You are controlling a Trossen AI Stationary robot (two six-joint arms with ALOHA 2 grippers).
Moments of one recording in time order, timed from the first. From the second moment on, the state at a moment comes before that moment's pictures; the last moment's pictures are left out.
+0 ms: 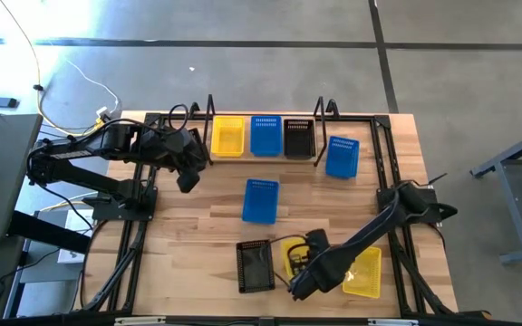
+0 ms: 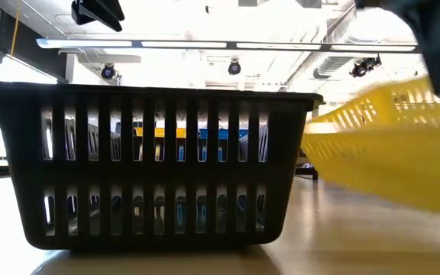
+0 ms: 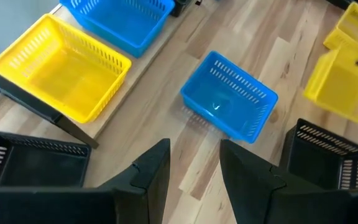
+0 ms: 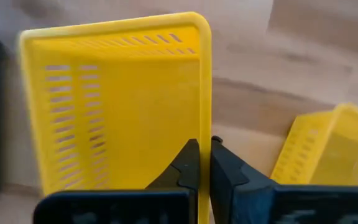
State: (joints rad) left arm 0.17 1.05 1.26 -1.10 -0.16 -0.44; right arm 0.64 2.03 1.72 -1.41 0.20 2.02
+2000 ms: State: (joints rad) left arm -0.30 1.45 1.26 -0.88 -0.73 -0.01; right arm 0.14 1.94 1.92 -0.93 0.75 1.30
